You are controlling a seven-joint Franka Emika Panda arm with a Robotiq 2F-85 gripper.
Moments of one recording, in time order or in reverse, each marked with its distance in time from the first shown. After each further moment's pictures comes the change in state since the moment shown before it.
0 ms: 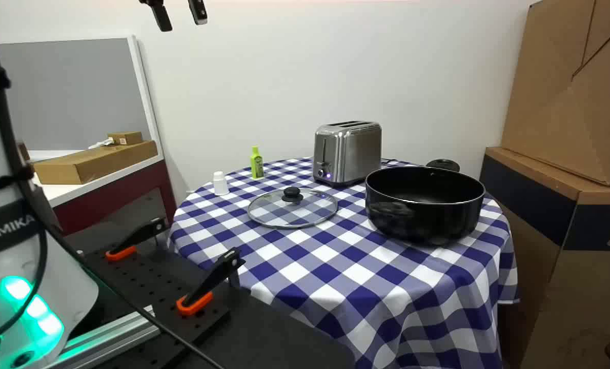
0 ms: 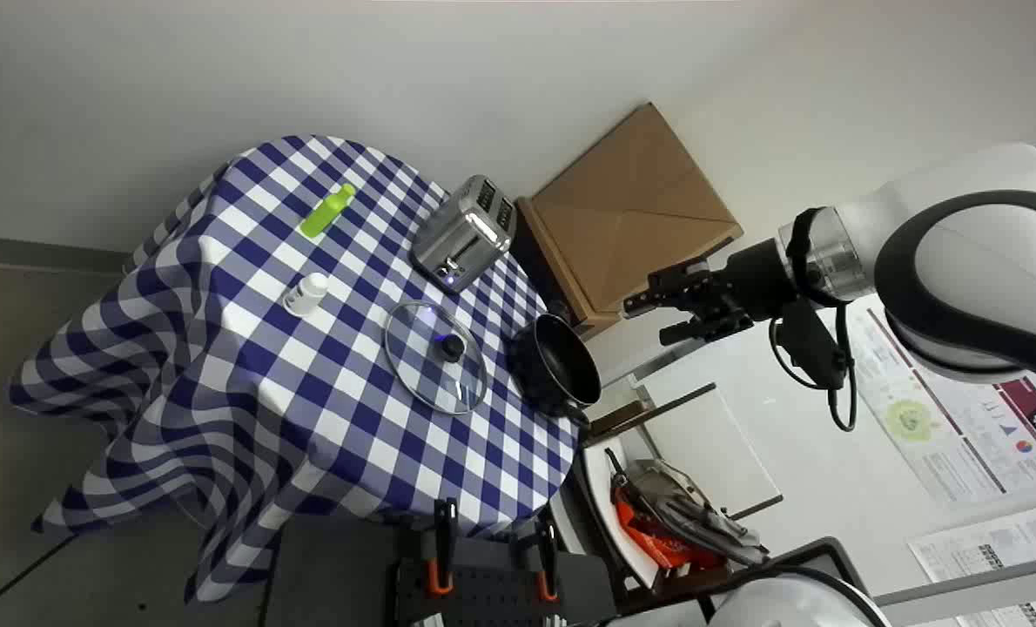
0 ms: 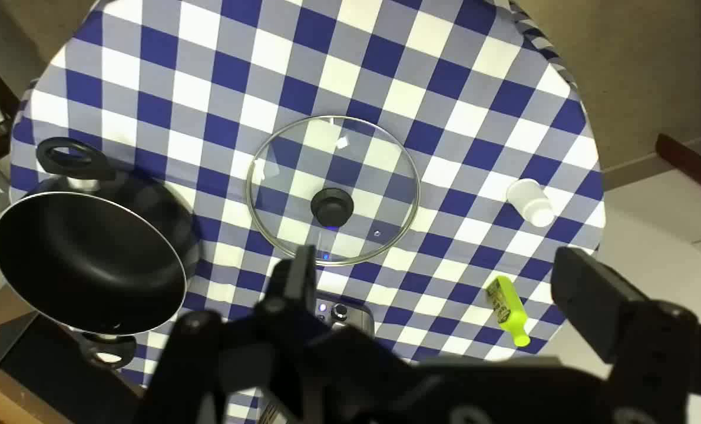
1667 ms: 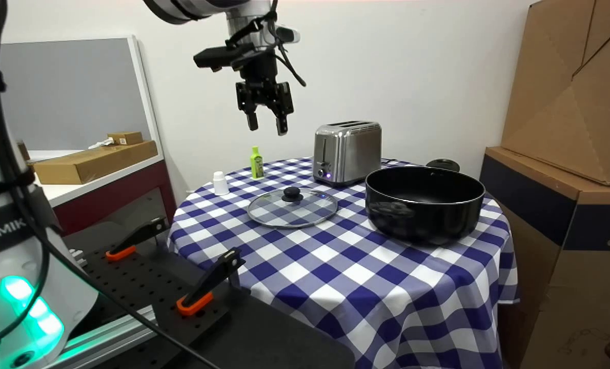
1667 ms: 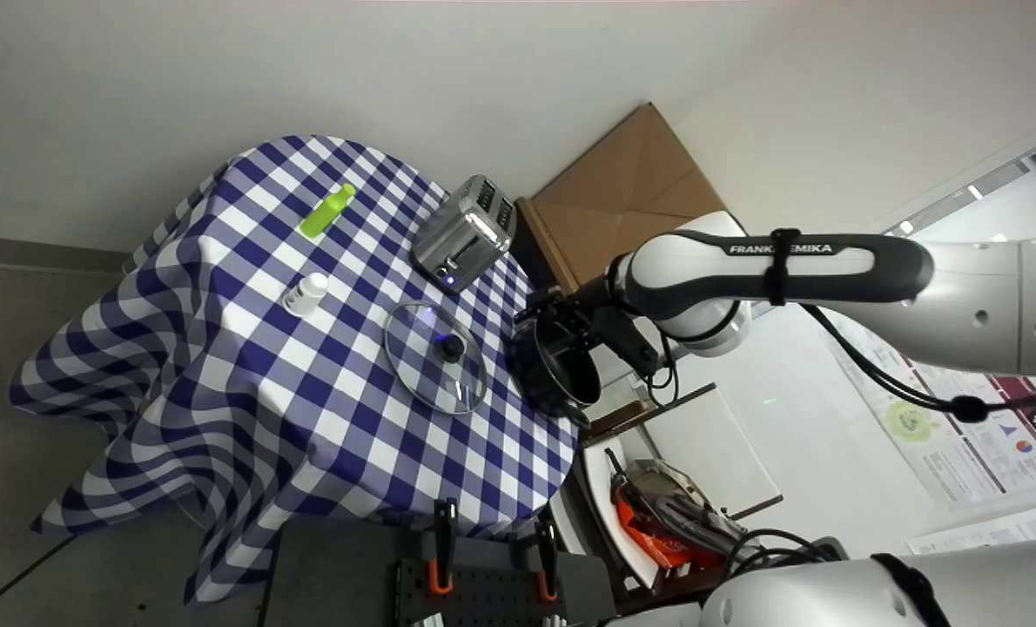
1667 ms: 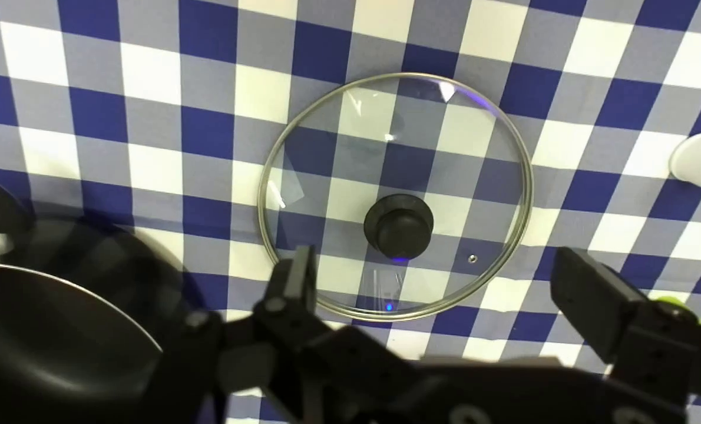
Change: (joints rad) arm -0.108 0.842 -0.075 0.116 -0.022 0.627 -0.006
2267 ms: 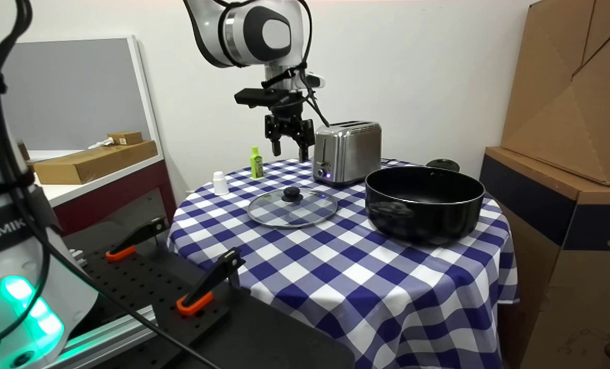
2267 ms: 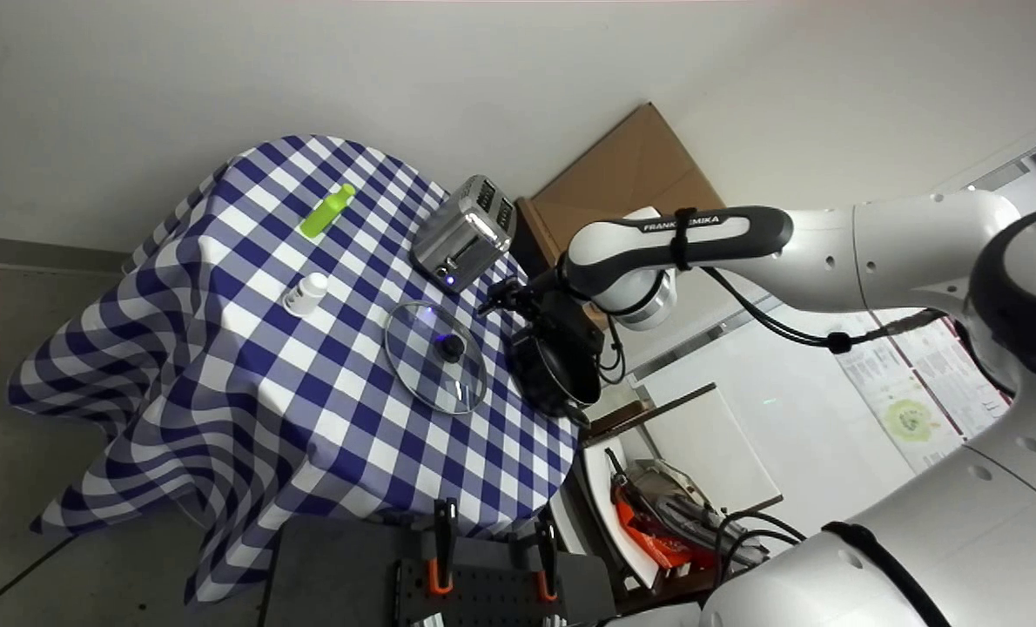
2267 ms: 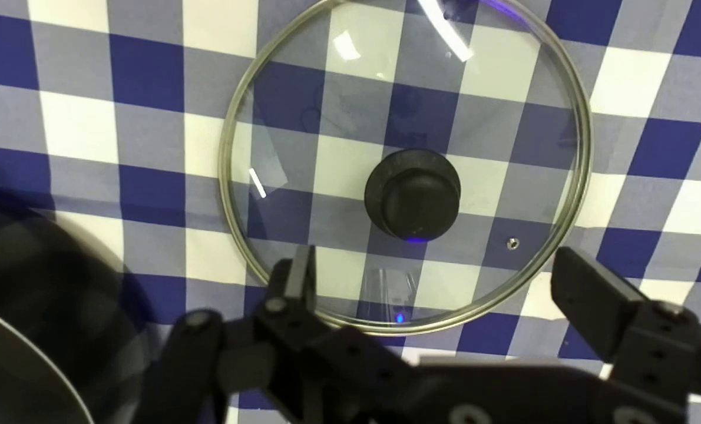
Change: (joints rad) arm 0.004 0.392 -0.014 0.284 0.011 0.039 -0.002
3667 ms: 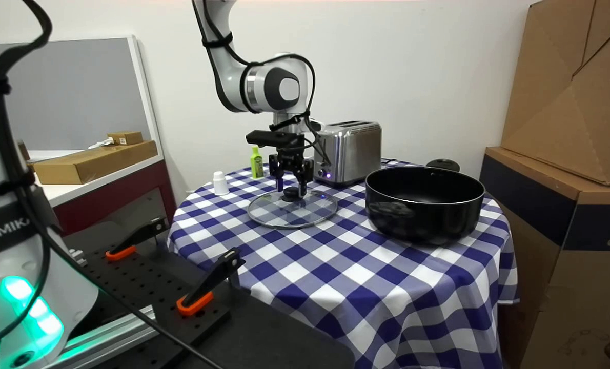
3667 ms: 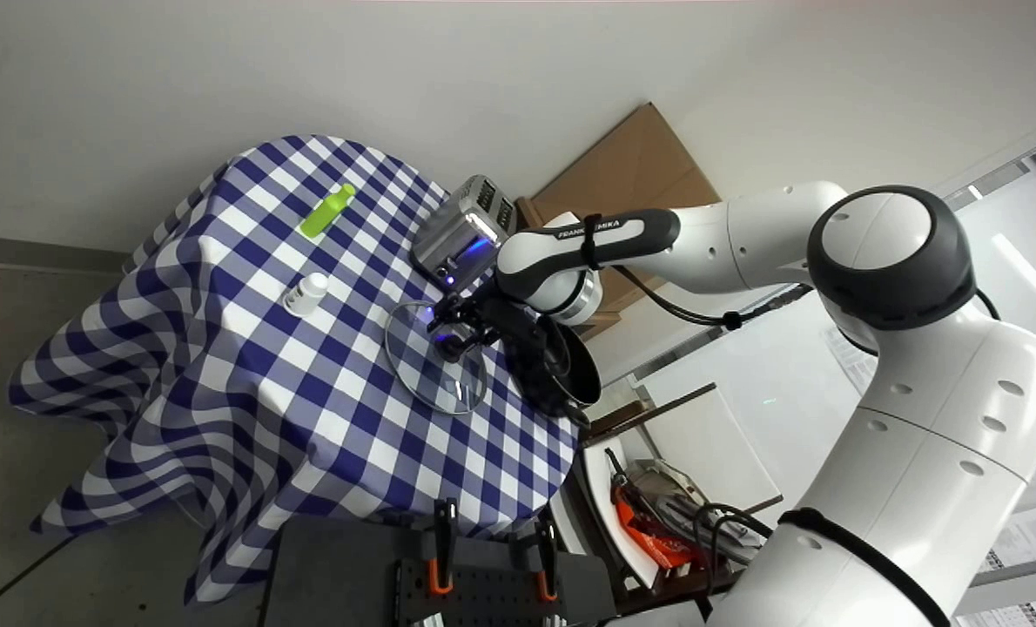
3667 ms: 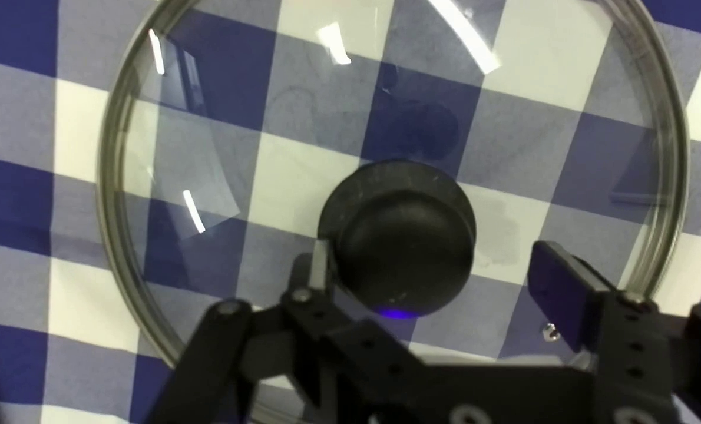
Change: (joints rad) arm 0.081 0.341 -0.032 0.253 -0.043 -0.031 0.003
